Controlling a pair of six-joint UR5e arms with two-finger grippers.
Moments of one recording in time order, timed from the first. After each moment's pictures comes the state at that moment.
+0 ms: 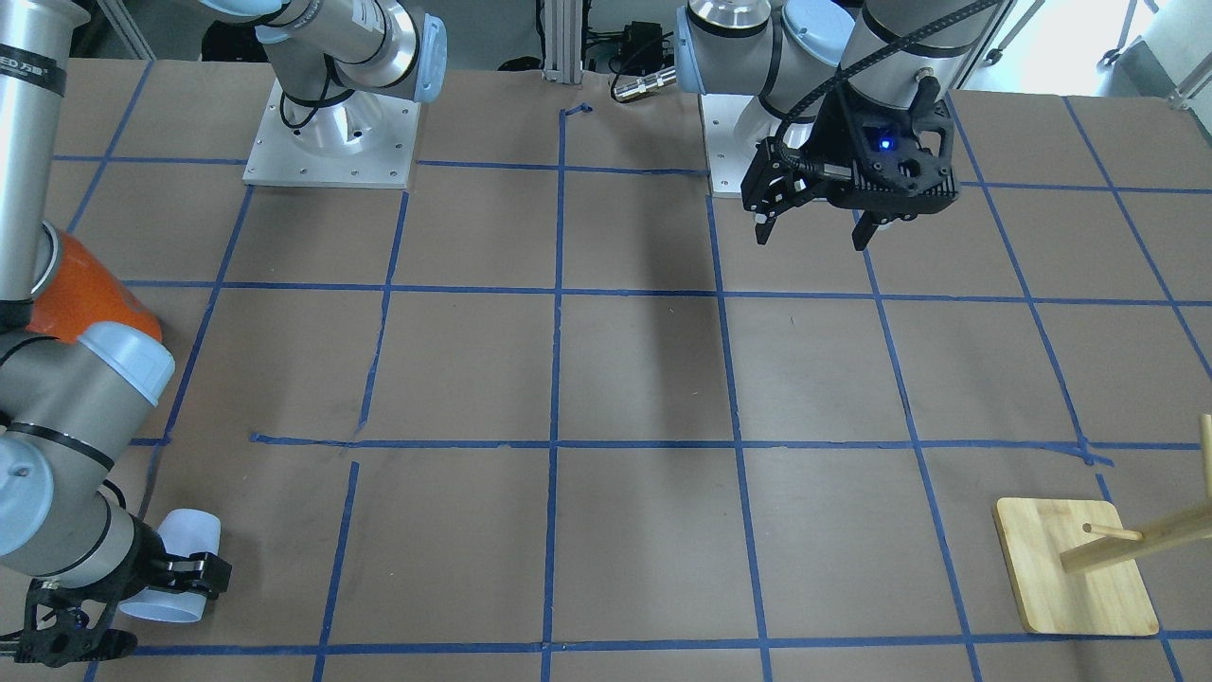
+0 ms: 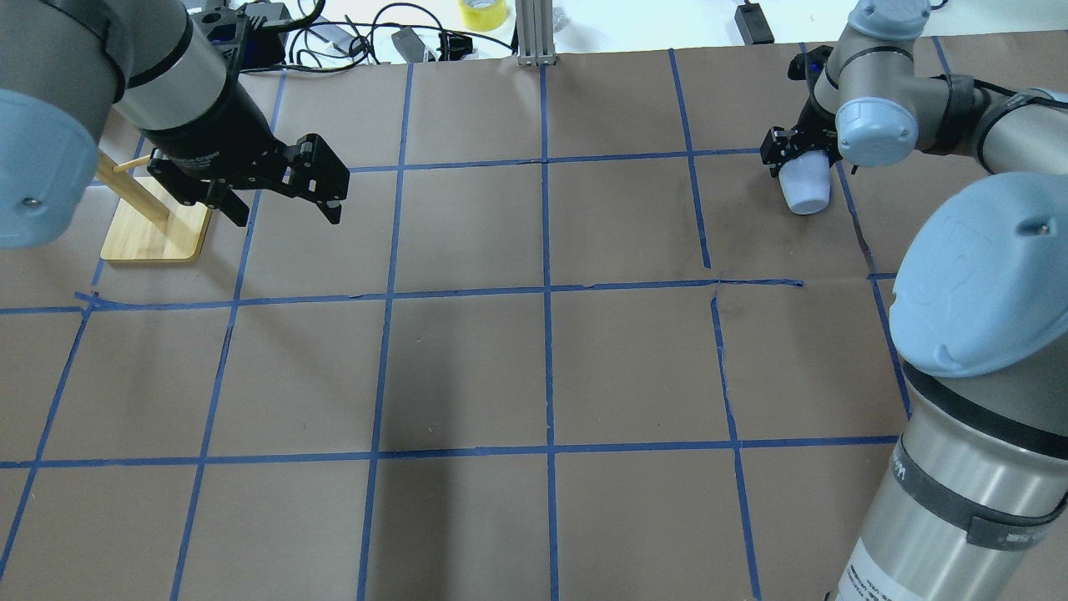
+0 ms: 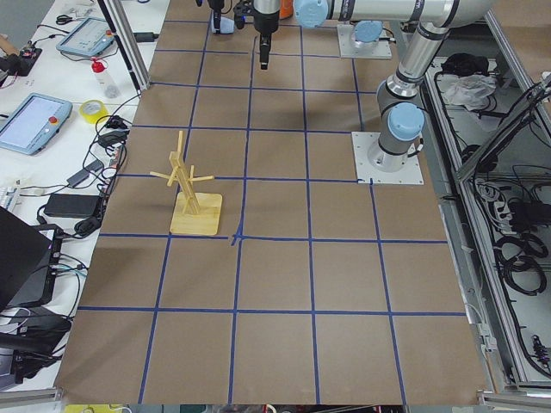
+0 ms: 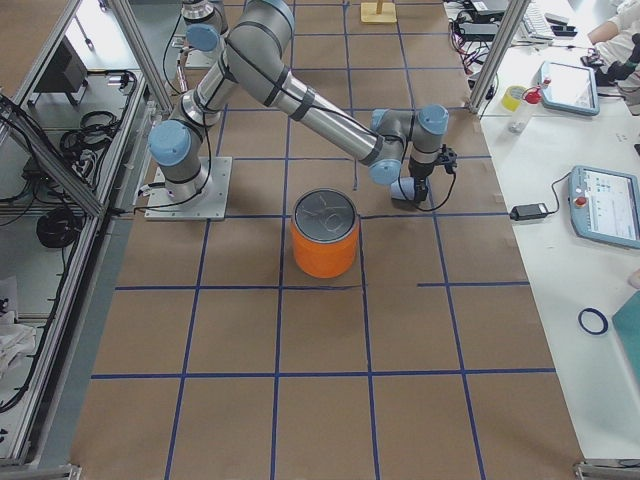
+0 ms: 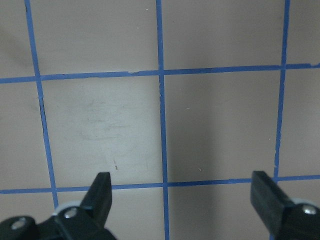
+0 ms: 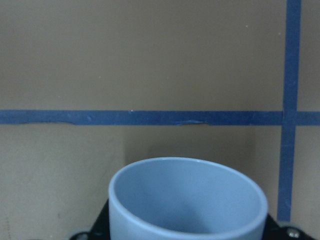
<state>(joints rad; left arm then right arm) -1.58 -1.52 -1.63 -1.52 1.55 0.02 1.35 -0.87 1.42 -2.22 -1.59 -0.24</state>
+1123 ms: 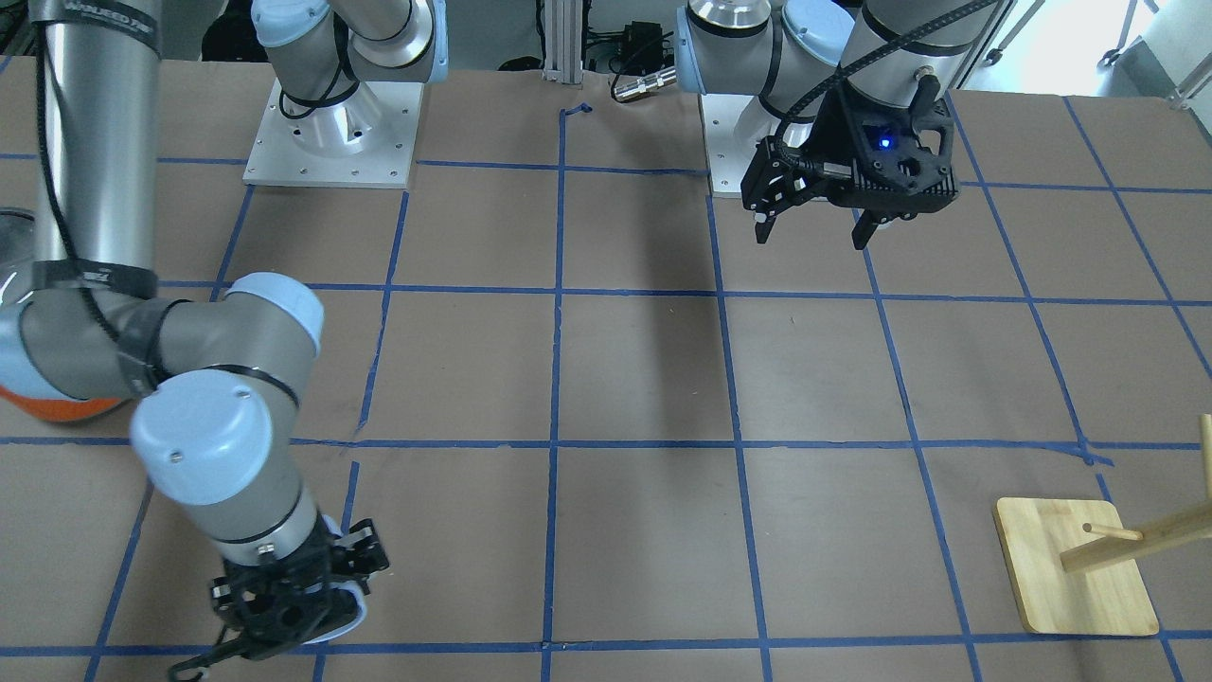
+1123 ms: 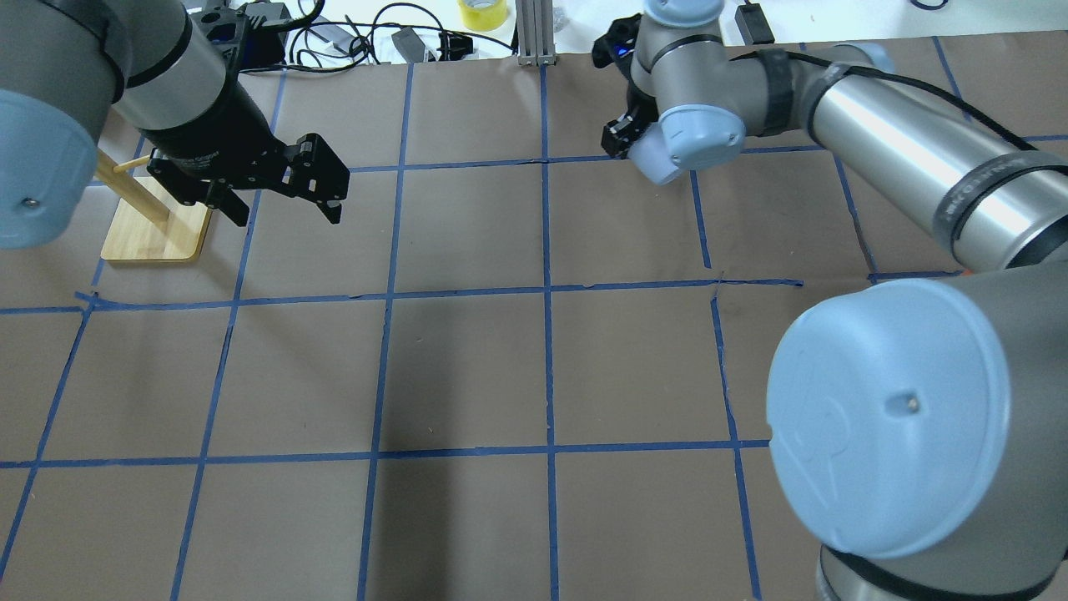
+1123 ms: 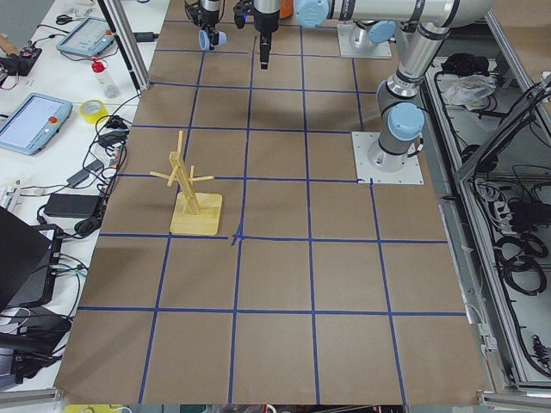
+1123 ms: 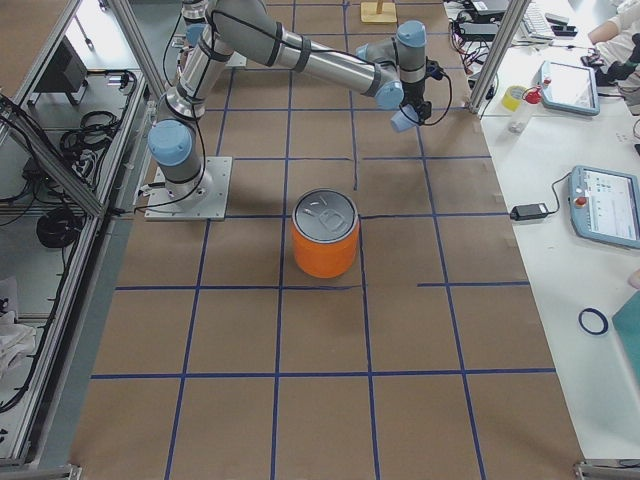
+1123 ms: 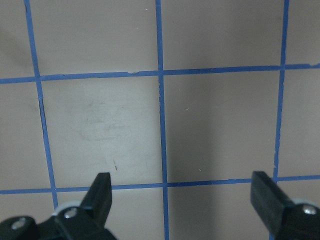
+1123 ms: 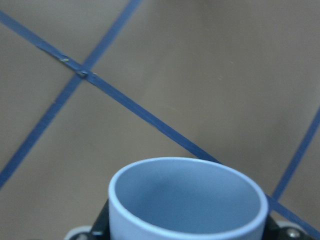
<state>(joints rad) -1.58 -1.52 -1.63 -1.52 1.55 0.02 1.76 -0.93 1.38 -2.30 -1.60 -0.49</state>
